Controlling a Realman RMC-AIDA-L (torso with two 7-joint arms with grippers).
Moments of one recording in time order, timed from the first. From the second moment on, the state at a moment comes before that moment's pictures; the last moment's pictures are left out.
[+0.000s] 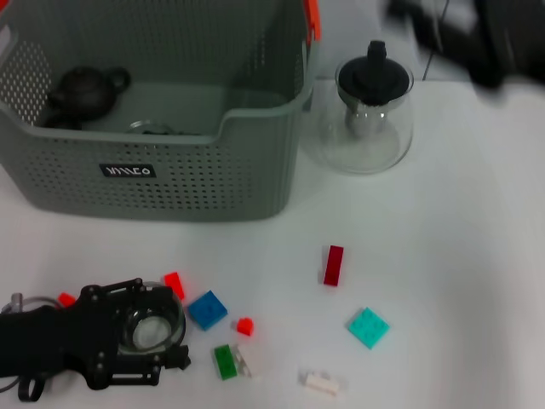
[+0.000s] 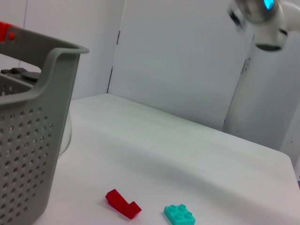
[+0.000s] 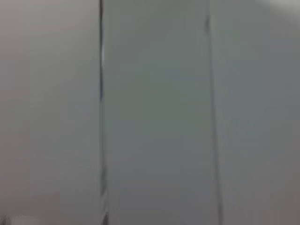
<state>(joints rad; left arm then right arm) -0.36 -2.09 0.40 0.66 2.29 1.87 -1.11 0.39 2.08 -1.06 -1.04 -1.27 -1.60 1.43</state>
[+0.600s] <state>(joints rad) -0.38 -2.07 0.45 0.97 2.30 2.04 -1.53 0.31 2.09 -1.03 -0.87 -1.78 -1.73 1.39</state>
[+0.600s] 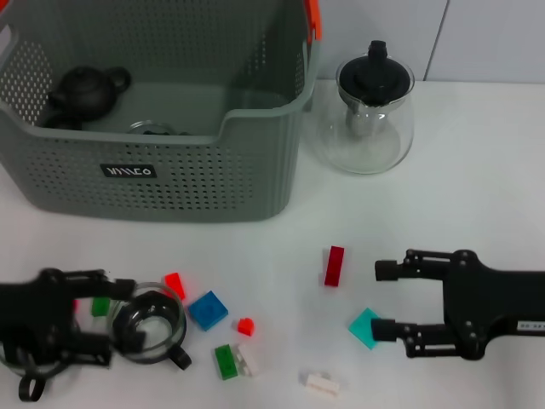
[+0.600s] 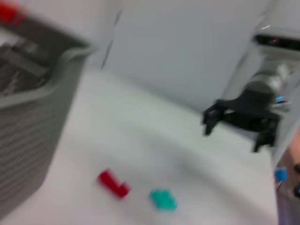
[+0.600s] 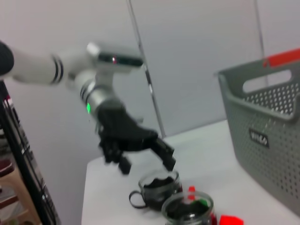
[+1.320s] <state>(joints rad) -0.55 -2.12 0.75 1.33 2.66 1.82 -2.15 0.37 2.08 -0.93 -0.78 -1.80 -1.72 1.40</state>
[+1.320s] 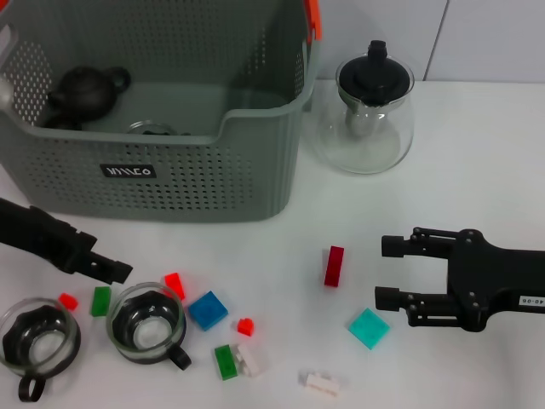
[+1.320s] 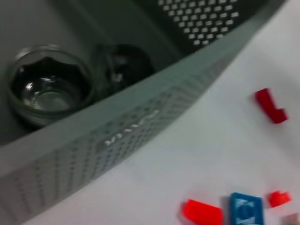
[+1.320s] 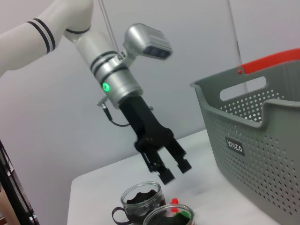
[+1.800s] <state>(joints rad) -0.53 -2.16 0.89 1.27 2.74 1.69 -2.15 0.39 2.07 -0.93 -0.71 -1.80 -1.72 1.39</state>
